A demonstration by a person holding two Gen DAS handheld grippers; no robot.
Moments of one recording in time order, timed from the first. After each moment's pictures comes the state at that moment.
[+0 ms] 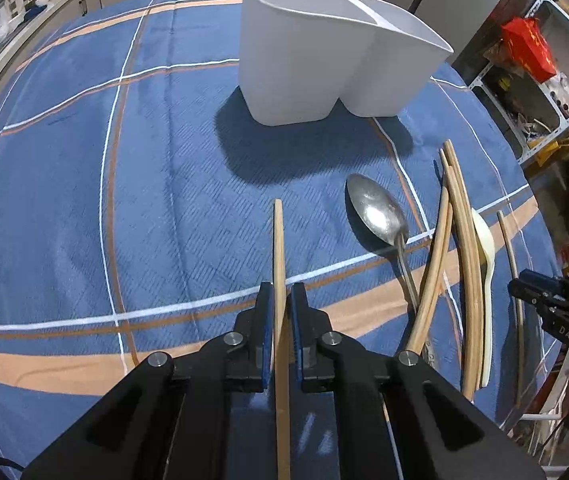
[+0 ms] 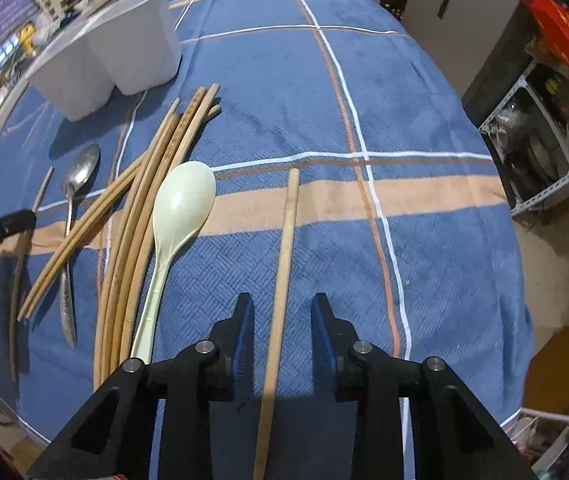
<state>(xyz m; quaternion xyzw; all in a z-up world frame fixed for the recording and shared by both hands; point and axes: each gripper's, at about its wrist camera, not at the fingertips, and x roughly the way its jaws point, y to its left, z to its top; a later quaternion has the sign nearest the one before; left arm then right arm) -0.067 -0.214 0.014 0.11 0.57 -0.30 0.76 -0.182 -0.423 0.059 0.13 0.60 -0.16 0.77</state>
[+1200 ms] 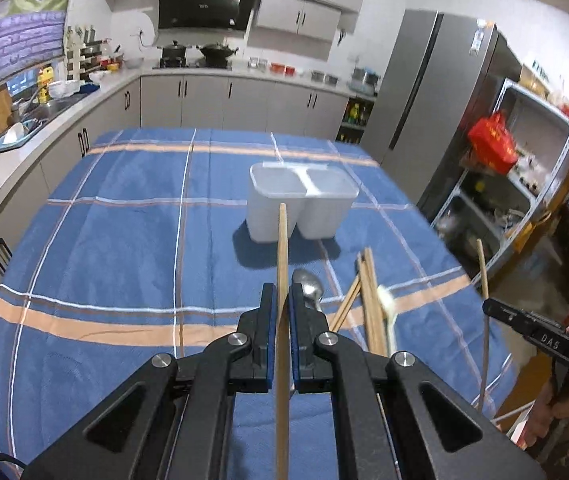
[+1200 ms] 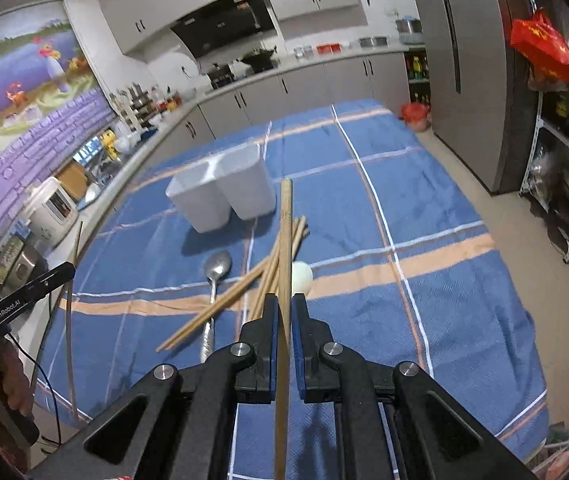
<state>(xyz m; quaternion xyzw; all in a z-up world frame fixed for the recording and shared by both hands) -0.183 -0.145 0.154 0.00 0.36 -0.30 0.88 -0.275 -0.394 0.172 0.21 0.35 -0.09 0.91</state>
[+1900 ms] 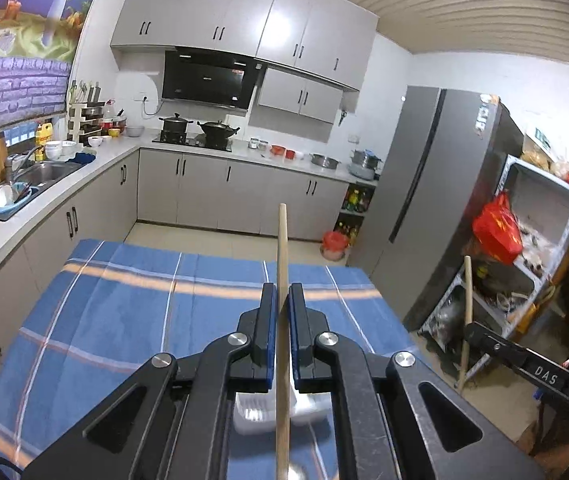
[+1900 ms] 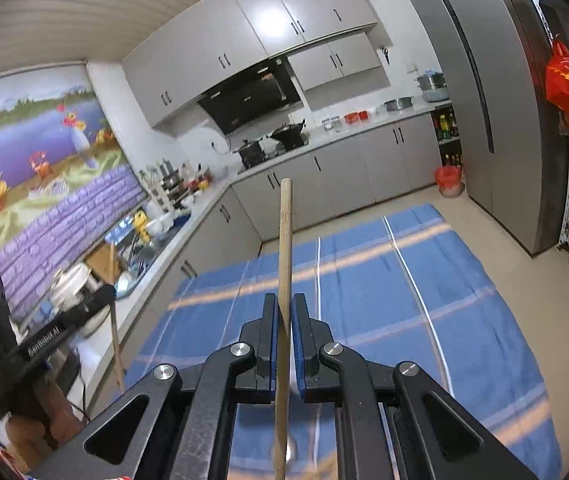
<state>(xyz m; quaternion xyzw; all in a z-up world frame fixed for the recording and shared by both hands) -0.038 -0.224 0.249 -0.06 0.24 -0.29 0.92 -0.099 -0.435 0.268 0.24 0.22 -0.07 0.94</state>
